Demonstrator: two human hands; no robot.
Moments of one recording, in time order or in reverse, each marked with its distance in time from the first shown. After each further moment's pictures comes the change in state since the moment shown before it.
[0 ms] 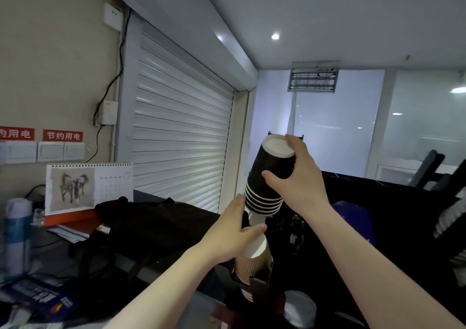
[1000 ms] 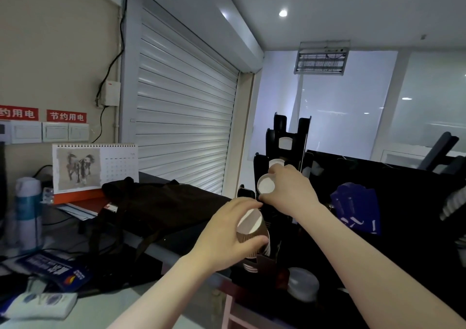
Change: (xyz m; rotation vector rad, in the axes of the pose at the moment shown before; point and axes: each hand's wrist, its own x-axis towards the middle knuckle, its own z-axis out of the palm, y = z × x) left_hand -0.049 -0.014 0.008 0.133 0.136 0.190; right_hand -0.025 0.020 0.037 -0.580 -0.420 0.133
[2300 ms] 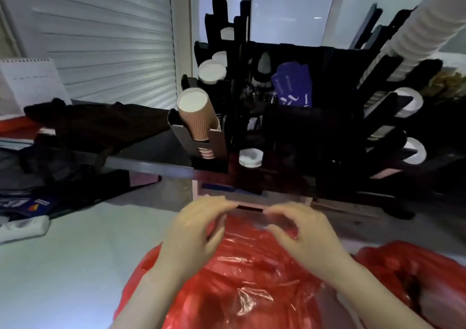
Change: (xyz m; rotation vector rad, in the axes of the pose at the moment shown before) left_hand -0.176 0.069 0.042 -0.041 -0.035 0.113; right_hand -0.317 0.051 0.025 0.307 -0.080 0.035
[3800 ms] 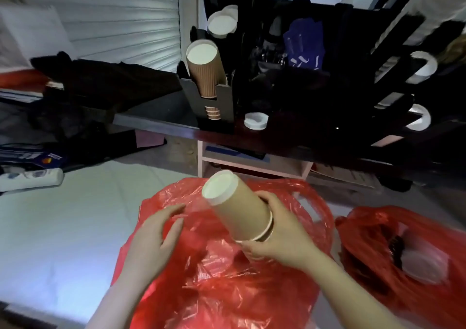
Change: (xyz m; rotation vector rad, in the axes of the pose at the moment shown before) left_hand -0.121 -0.019 -0.018 0.014 -0.062 -0.615; right_hand -0.051 -0.005 0.059 0.367 -0.210 0.179
